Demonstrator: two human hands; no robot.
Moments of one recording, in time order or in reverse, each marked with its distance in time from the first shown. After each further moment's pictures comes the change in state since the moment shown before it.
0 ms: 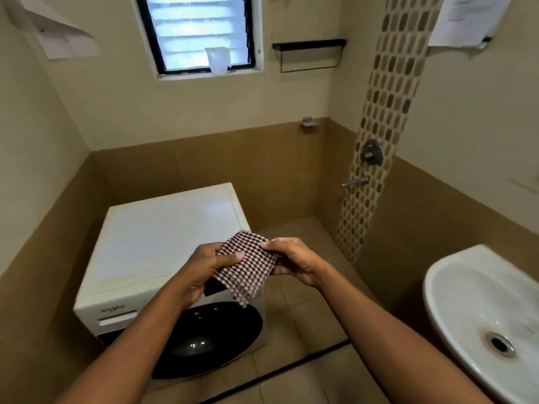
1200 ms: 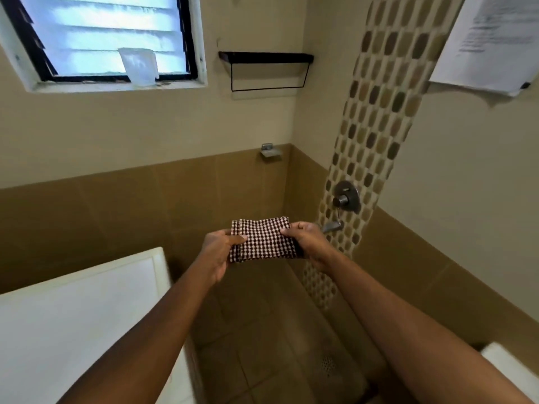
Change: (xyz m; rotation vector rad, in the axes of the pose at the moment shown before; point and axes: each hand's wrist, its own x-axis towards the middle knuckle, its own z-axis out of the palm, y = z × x) left_hand 0.443 0.163 0.119 -0.294 0.048 -0.003; right_hand 0.272 -0.221 -0.241 -0.257 0.571 -0.104
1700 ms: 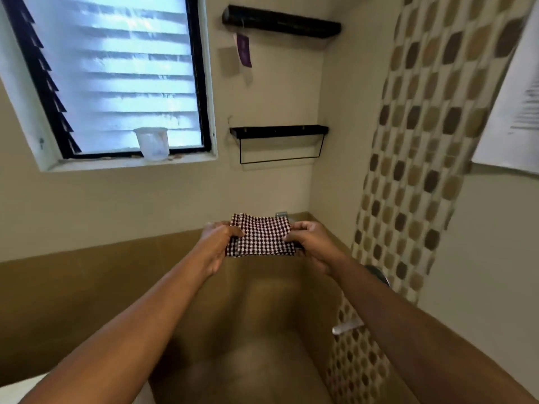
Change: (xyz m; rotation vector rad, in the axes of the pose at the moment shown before) left_hand 0.173 0.171 0.091 0.008 0.089 0.295; right_hand 0.207 -0.158 -0.045 0.062 -0.144 -0.270
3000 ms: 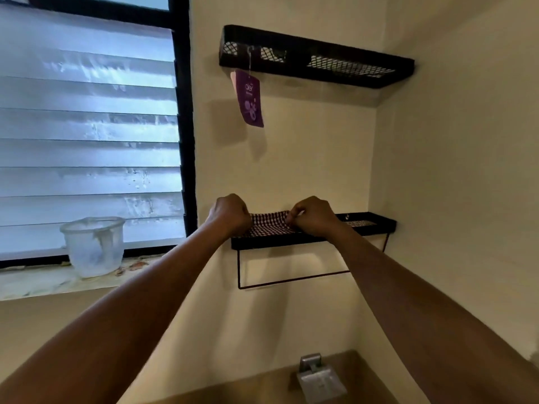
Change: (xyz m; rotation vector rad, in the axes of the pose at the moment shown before) left_hand 0.465 0.216 0.104 1.223 0.231 0.573; right_hand 0.519 -0.192 0.001 -0.824 0.087 -0.552
